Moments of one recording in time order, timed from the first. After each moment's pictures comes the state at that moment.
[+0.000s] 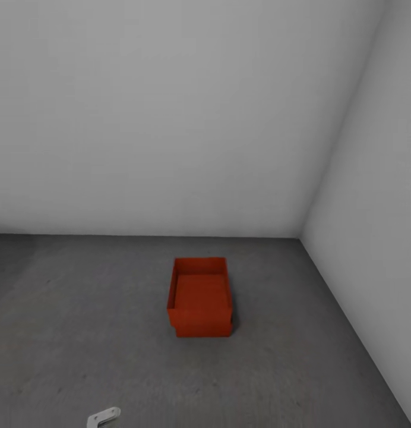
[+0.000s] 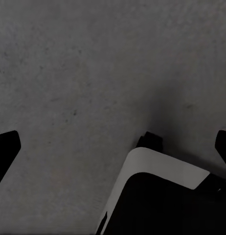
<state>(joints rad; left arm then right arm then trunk) -0.51 0.04 0.03 0.00 0.27 0.05 0.29 -0.35 -0.08 0.01 0.03 -0.04 0.02 -0.06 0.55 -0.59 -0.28</state>
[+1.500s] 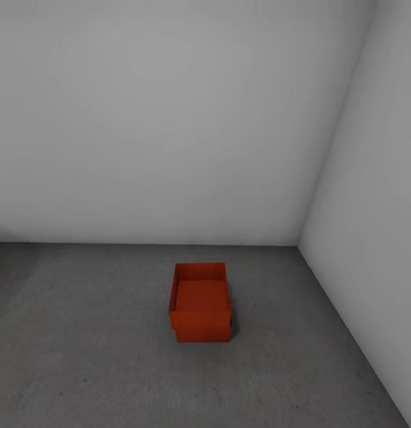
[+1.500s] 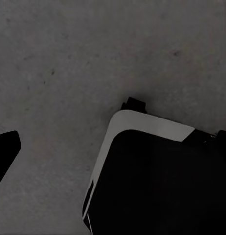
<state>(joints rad) -0.33 0.04 0.03 0.00 0.27 0.00 0.13 -0.24 -0.04 0.01 0.03 -0.04 -0.07 -0.02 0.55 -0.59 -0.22</state>
